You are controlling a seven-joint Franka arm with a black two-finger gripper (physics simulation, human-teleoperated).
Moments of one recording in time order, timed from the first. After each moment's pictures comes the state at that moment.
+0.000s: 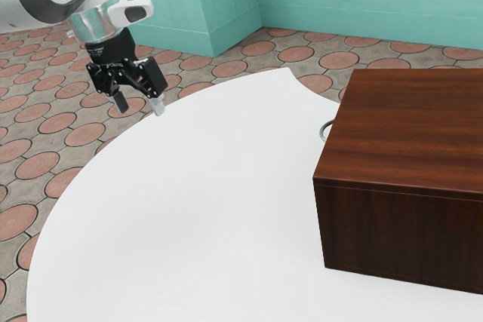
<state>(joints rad) 0.17 0.16 0.12 -1.23 -0.10 1.42 0.11</state>
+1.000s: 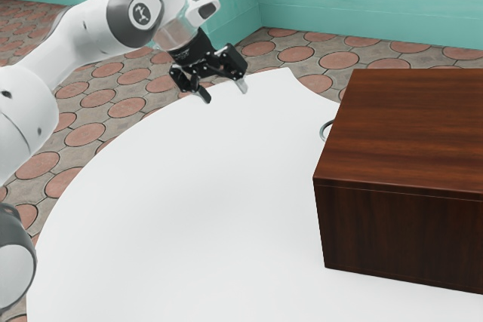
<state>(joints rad) 0.18 0.48 0.04 -1.00 -0.28 1.74 -0.13</state>
